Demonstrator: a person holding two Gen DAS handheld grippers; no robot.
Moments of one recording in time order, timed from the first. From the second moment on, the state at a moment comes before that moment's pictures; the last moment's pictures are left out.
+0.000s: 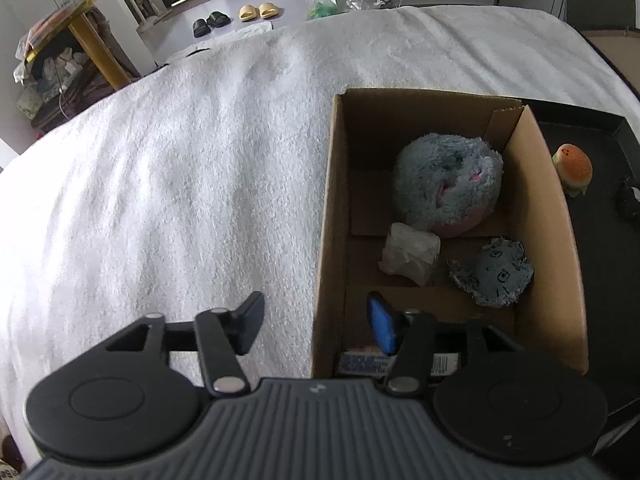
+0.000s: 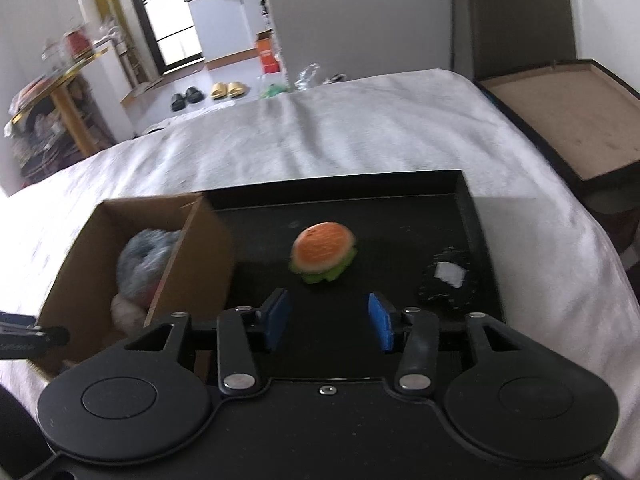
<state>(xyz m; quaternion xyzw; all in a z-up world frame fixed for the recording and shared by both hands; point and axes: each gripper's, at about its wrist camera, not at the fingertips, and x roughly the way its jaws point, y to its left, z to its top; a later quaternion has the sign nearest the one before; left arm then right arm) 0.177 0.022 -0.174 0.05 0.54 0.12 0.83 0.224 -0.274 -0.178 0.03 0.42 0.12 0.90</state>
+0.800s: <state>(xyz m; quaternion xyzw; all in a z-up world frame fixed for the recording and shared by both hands) 0.205 -0.004 -0.186 0.11 0.57 0.15 0.80 0.280 -0.313 -0.227 0.02 0.43 0.07 0.90</state>
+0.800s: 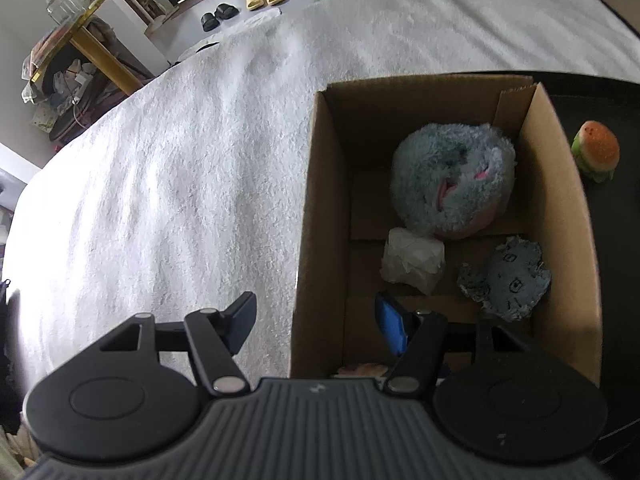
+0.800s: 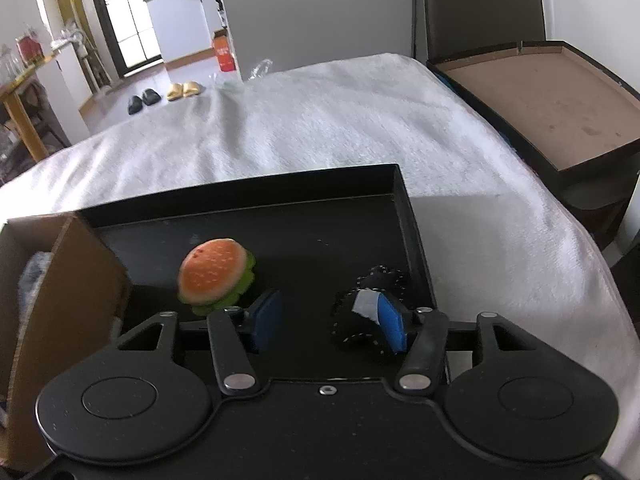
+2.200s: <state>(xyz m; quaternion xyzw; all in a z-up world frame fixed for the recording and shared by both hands) 0.180 0.014 -0.166 0.06 0.55 0.15 0.82 0.237 -0.296 -0.180 0.03 0.41 0.13 0.90</state>
